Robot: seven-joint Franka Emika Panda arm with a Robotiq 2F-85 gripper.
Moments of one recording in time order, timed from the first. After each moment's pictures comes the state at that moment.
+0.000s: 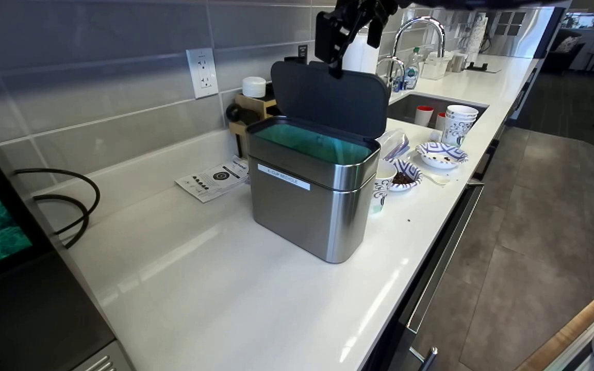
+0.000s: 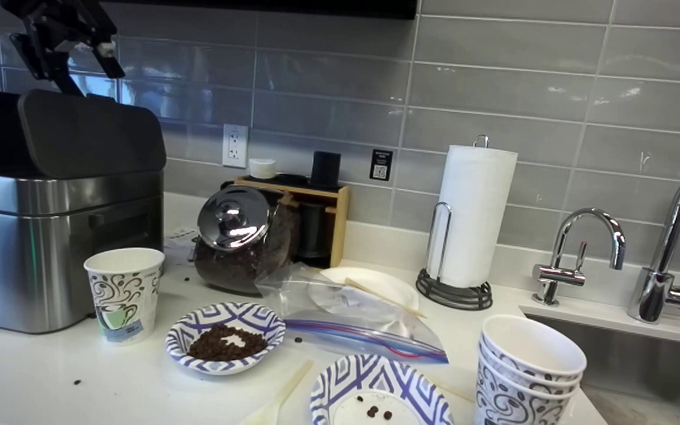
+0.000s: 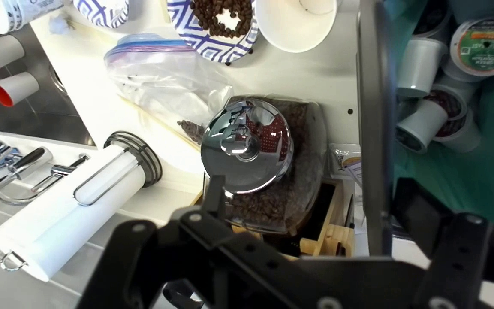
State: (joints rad) arm 0.35 -0.21 0.38 -2.05 -0.53 1.93 0.62
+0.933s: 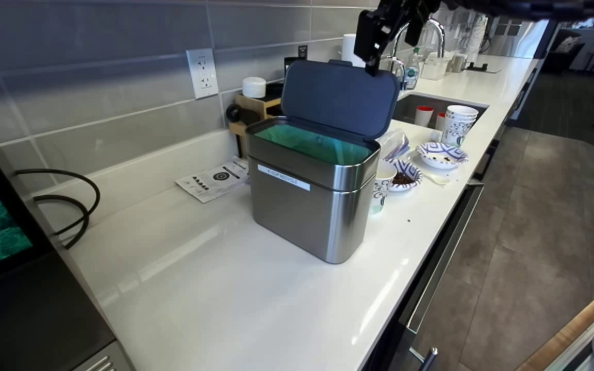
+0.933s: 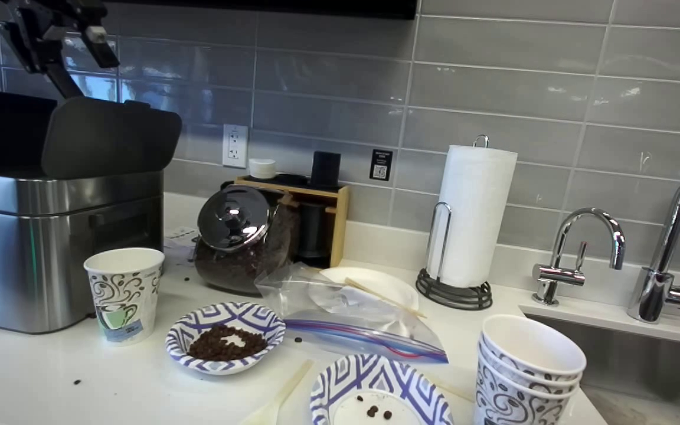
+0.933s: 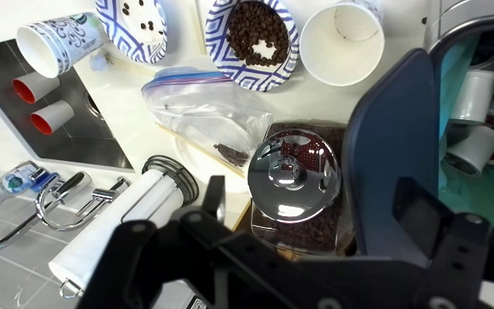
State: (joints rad) arm 0.29 -0.37 0.38 -2.20 -0.49 1.95 0.62
